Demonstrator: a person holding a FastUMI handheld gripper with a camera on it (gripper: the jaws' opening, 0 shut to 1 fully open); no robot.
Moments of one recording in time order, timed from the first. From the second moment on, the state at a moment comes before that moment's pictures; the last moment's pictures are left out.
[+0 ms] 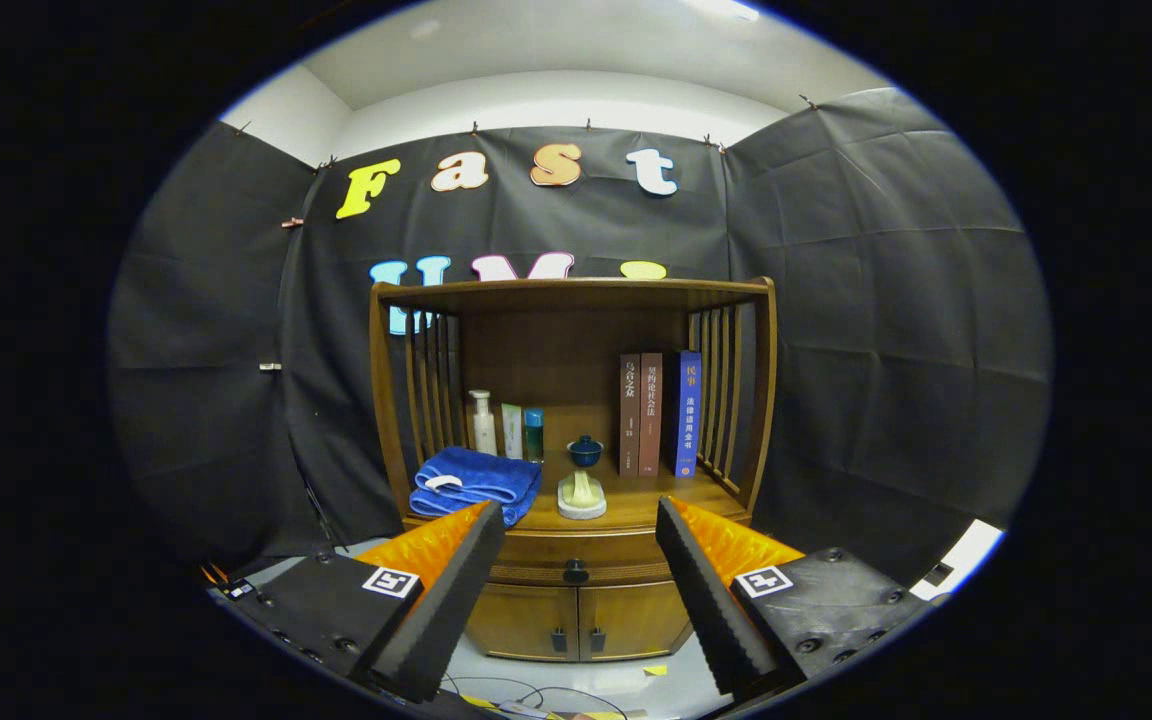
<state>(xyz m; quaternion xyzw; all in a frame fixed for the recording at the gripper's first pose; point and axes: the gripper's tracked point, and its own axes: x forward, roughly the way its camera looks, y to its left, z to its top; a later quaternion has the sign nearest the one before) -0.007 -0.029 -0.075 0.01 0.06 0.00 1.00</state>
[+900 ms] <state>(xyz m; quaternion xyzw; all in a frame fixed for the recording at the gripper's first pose) -0.017 -0.018 -0.074 0.00 0.07 0.02 1.00</state>
